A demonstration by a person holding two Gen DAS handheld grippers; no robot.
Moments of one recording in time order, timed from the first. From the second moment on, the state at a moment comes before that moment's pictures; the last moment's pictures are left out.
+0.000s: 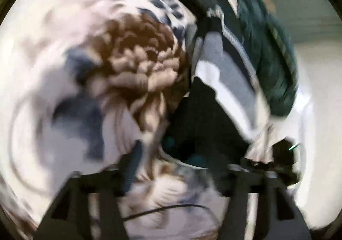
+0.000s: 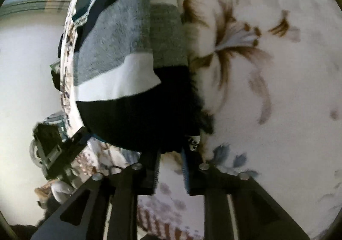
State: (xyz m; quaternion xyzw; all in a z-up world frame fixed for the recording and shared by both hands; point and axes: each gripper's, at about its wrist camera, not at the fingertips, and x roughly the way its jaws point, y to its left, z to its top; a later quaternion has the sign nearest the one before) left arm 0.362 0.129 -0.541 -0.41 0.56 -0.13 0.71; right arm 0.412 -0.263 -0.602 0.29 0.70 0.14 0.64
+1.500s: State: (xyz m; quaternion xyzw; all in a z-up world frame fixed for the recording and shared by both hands) left arm 0.391 0.092 -0.558 -0.58 0.40 0.00 0.71; right arm 0.579 -0.286 -0.635 0.38 0.64 0.22 0.62
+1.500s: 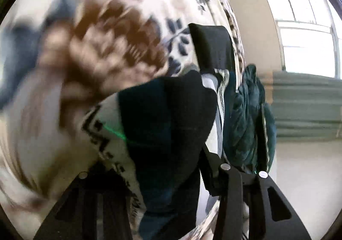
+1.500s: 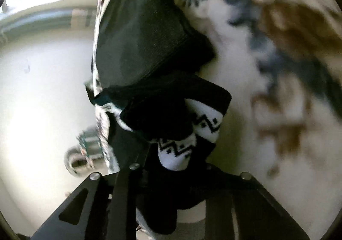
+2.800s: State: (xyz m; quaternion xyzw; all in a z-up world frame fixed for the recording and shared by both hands) left arm 0.523 0.150 -0.560 -0.41 0.52 -0.05 0.75; right arm 0.618 -0.245 -0.597 0.20 0.63 0.12 0.74
